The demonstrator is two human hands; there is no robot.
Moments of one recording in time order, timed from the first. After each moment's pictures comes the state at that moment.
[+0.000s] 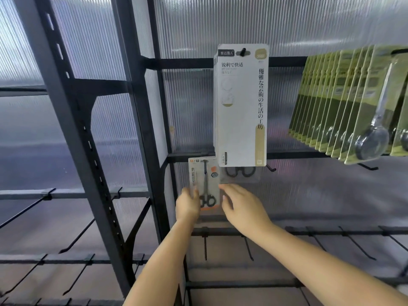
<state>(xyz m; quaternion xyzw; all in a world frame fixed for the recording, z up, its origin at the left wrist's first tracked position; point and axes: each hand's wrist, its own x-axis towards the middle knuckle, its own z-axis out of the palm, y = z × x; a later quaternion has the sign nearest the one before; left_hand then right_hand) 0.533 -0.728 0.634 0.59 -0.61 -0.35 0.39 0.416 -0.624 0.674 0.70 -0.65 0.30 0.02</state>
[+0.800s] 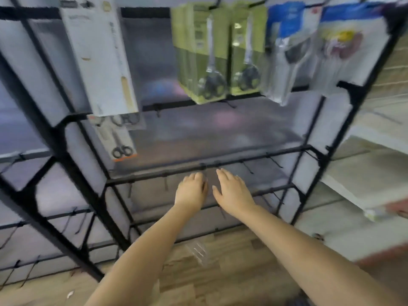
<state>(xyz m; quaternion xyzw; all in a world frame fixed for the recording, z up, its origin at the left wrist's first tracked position) 0.373 -0.497 0.600 0.41 -0.89 -0.11 0.16 0.268 -0.411 0.617 0.59 -0.79 0.18 -0.04</state>
